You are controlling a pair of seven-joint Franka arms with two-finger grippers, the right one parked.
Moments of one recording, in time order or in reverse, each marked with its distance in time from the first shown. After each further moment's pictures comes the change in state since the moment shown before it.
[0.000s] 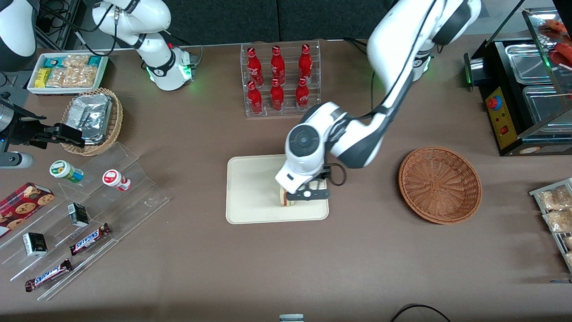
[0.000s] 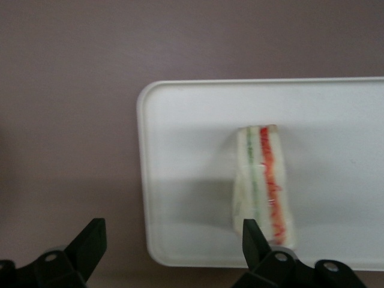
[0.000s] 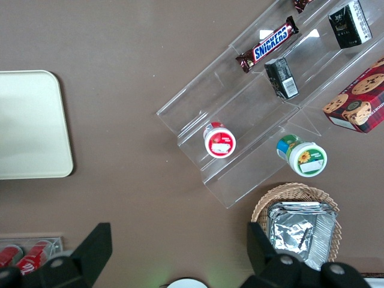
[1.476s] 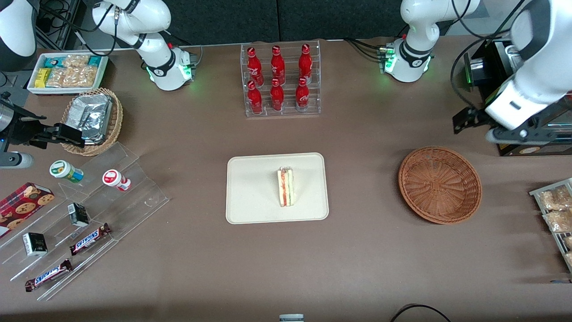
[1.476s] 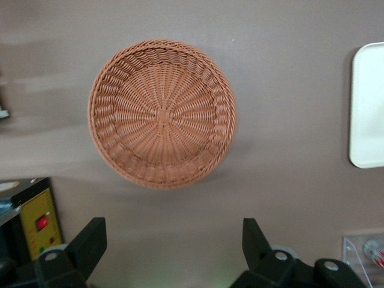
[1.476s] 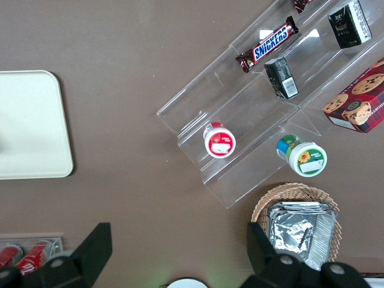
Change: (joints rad) arm 0.657 -0.827 0.012 -0.617 -0.149 -0.160 0.777
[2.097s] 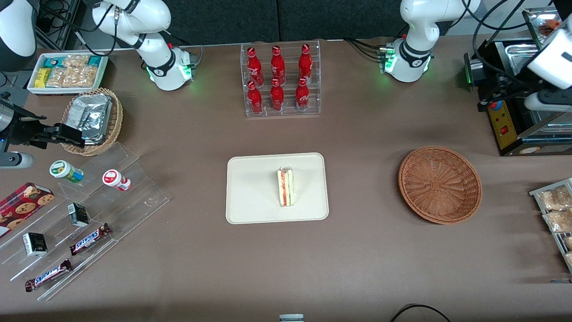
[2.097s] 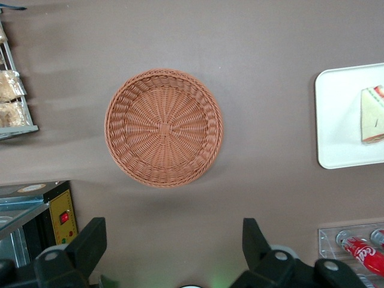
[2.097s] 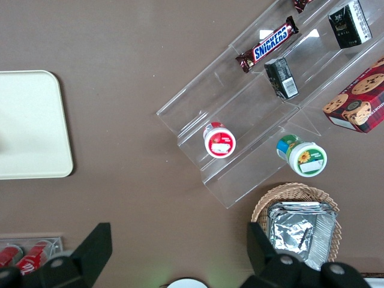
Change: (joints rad) arm -0.111 0.038 0.110 0.282 0.001 -0.180 -0.004
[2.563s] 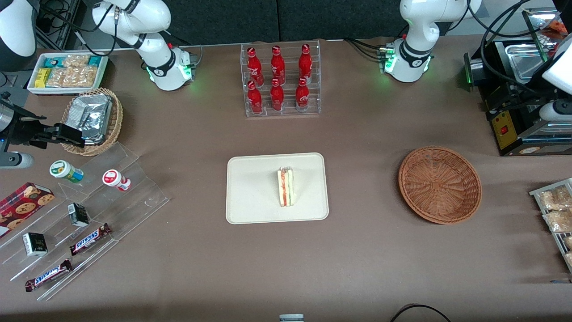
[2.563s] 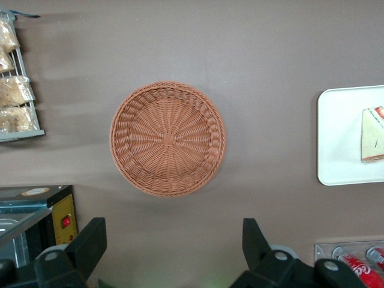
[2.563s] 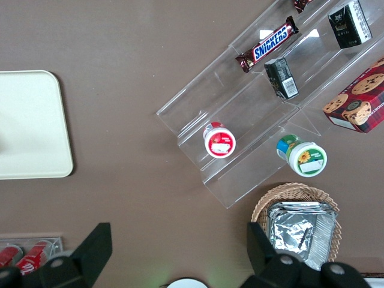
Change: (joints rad) arm -0.045 0.072 0.020 0.083 0.024 -0.012 -0.069
